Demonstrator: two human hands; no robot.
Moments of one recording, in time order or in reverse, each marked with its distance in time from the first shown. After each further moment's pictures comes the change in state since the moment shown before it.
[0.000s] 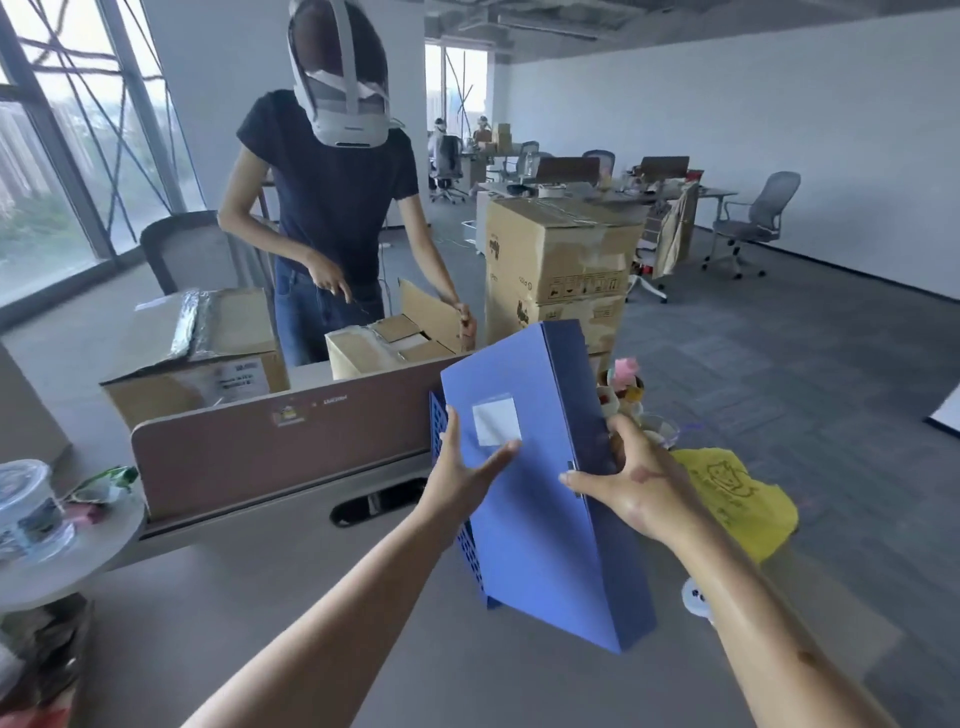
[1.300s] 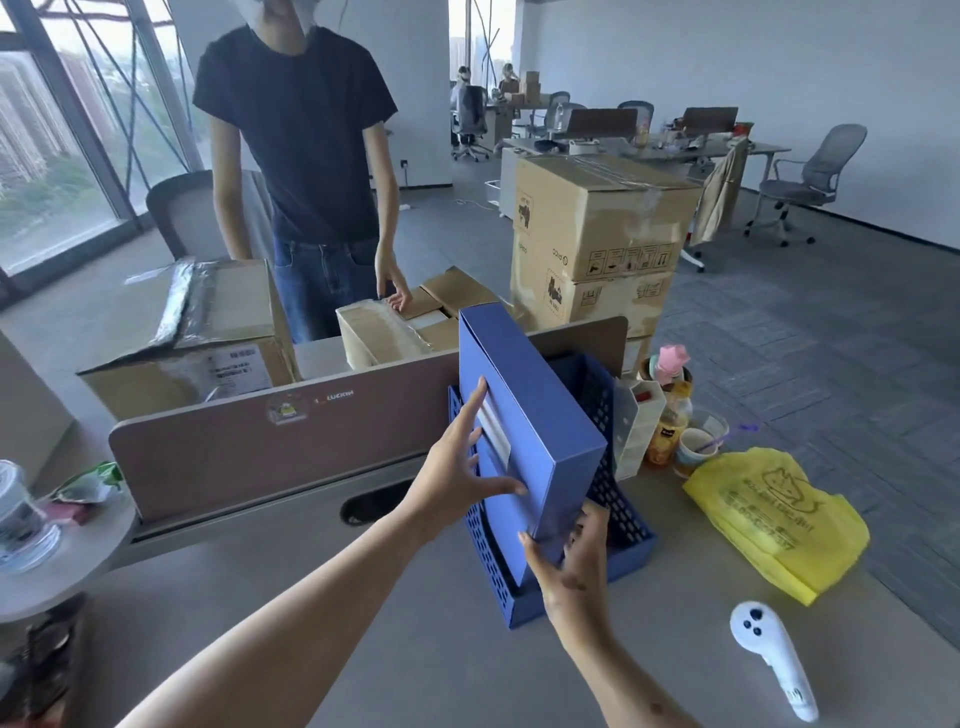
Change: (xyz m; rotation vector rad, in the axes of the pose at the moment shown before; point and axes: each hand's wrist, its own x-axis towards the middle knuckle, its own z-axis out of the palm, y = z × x) left_hand 0.064 -0.018 -0.039 0.177 -0.120 0.172; right_hand 0.048 0.076 0.197 0.596 0.195 -0.003
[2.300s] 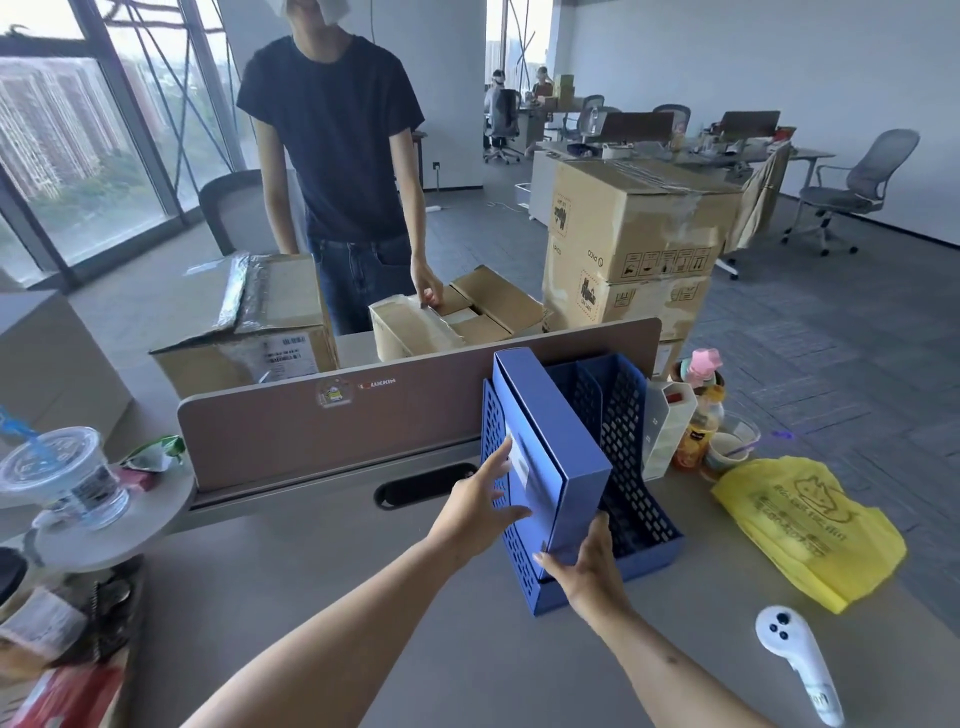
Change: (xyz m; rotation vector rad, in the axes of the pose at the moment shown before) left_hand -0.036 -0.047 0.008 0.230 0.057 -0.205; right_hand -0.002 0.012 0.005 -0.355 -0.309 0.194
